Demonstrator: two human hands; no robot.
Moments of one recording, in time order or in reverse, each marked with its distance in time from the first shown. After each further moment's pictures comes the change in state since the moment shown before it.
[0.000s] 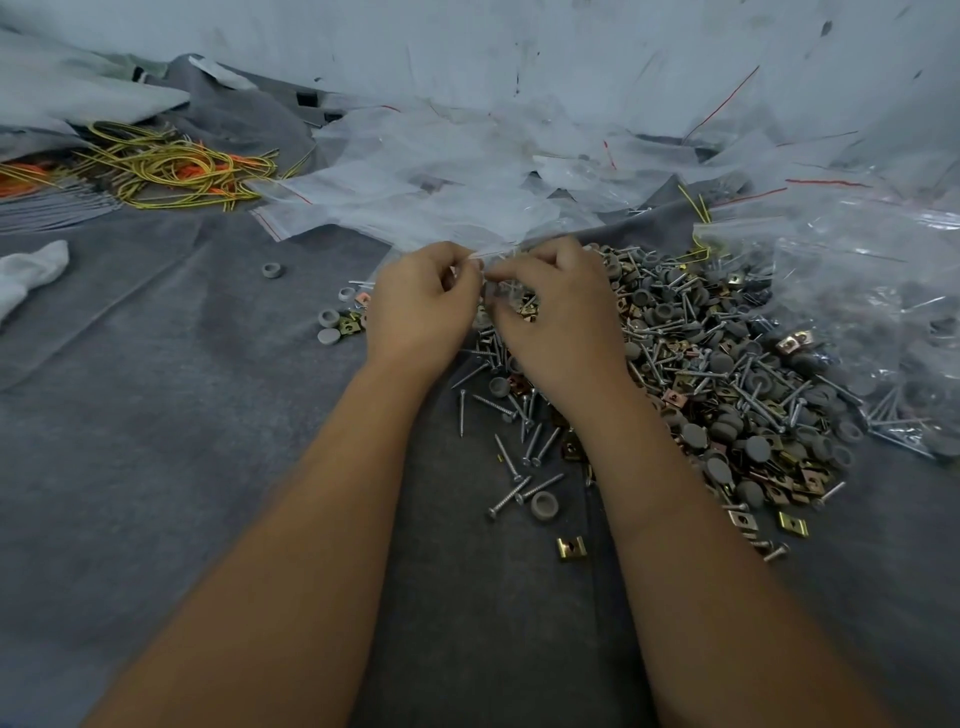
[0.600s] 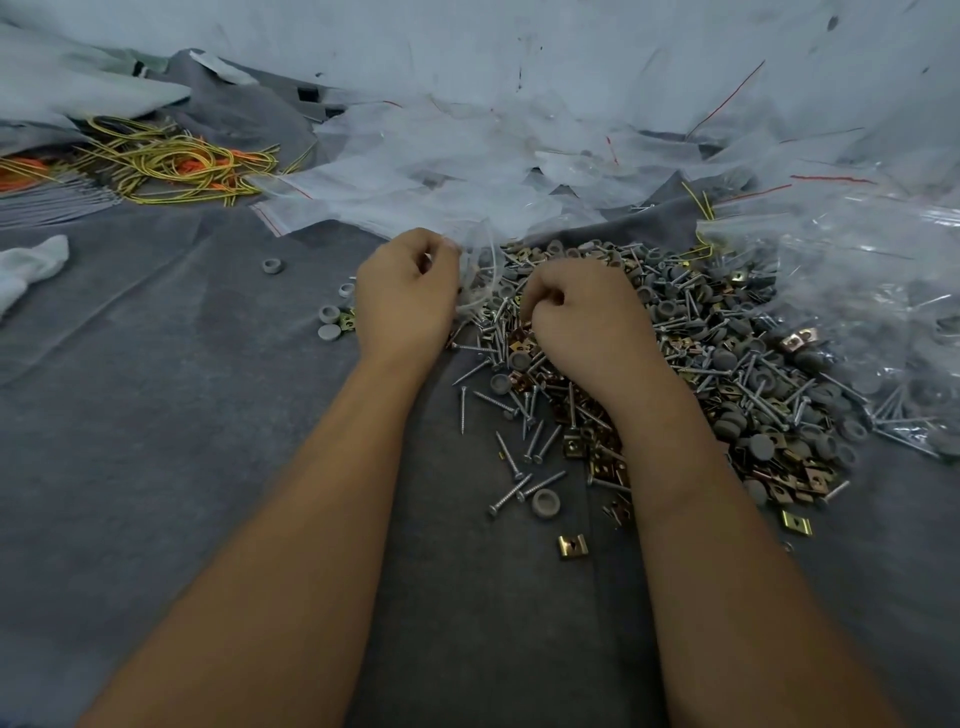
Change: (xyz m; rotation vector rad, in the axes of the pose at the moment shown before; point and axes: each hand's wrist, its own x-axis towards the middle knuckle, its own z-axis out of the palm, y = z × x) left_hand 0.006 -0.007 0.001 -0.139 0.146 -0.151; right_hand 0.004 0.000 -0.026 0.078 -0.271 0.207
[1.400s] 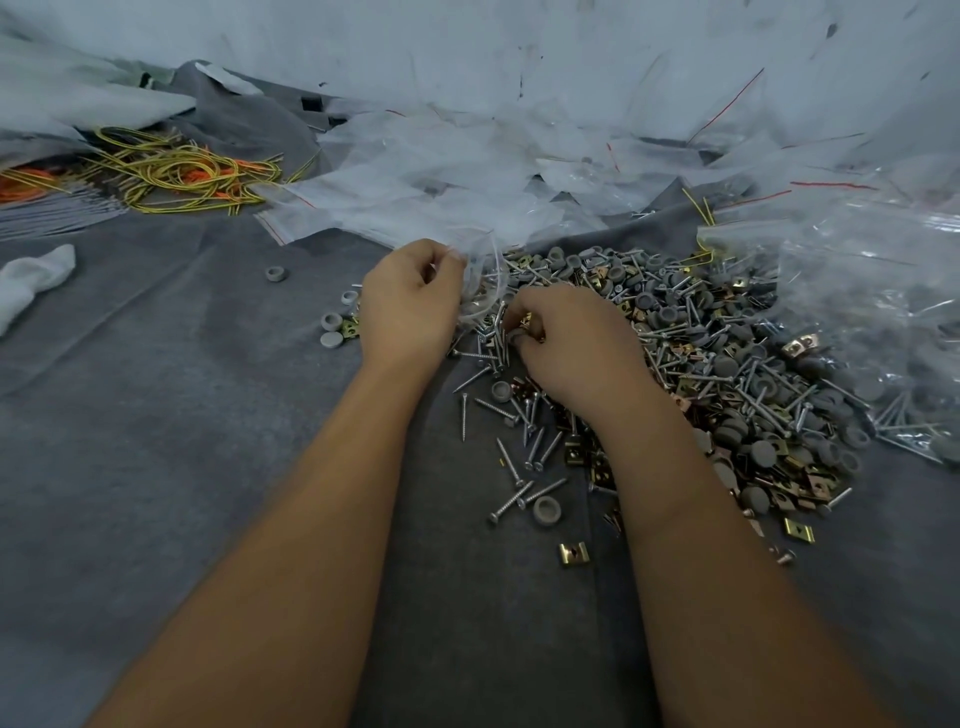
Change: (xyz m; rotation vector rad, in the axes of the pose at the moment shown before) left_hand -0.001 -0.001 0.000 -0.010 -0.040 0.013; right_hand 0.002 0.008 0.013 -0.302 -0.033 -0.120
